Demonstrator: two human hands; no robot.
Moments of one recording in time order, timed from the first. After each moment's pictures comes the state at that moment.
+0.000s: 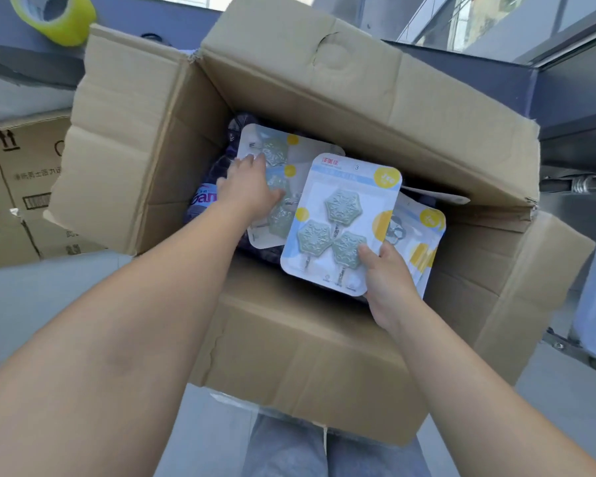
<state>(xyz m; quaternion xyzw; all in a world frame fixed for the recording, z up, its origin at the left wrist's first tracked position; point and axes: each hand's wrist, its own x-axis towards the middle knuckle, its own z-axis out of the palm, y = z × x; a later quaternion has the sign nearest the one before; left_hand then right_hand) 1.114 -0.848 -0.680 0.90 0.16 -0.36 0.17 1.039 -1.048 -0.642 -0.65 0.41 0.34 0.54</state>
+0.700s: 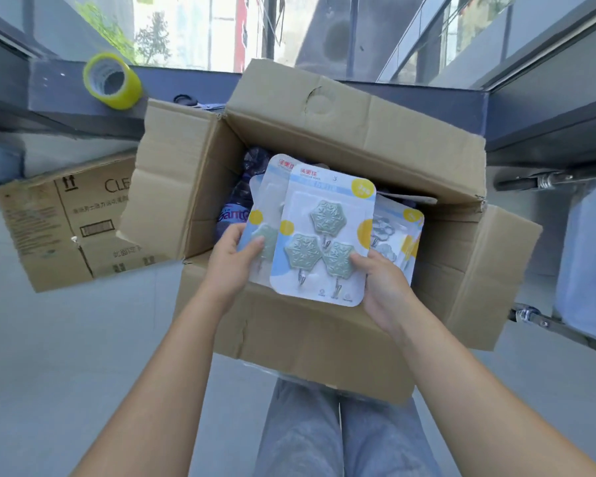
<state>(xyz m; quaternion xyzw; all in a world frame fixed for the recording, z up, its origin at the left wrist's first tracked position) 1.020 -0.840 -0.536 0.67 0.35 -0.22 0.61 1.034 -1.039 -0.530 -0.51 0.41 0.37 0.66</state>
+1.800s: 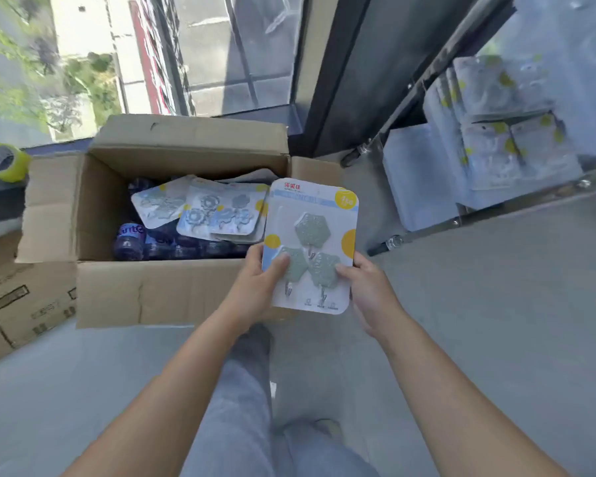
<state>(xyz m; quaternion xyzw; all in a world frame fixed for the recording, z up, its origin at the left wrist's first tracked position) 0.871 -1.073 -0.401 0.69 0.15 -0.33 0.62 0.841 -1.231 -0.376 -0.58 0.40 0.17 0.69</state>
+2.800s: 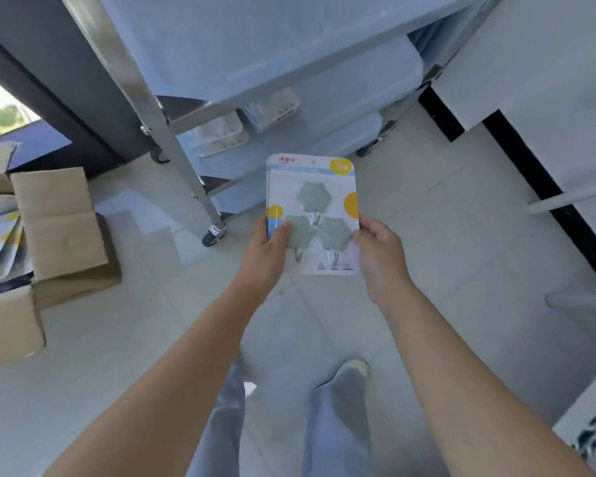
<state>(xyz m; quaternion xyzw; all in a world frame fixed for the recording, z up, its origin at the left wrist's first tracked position) 0.702 -1.597 -0.351 0.73 0.07 -0.35 0.58 0.634 -1.723 -0.332 -0.60 0.50 -0.06 0.63</state>
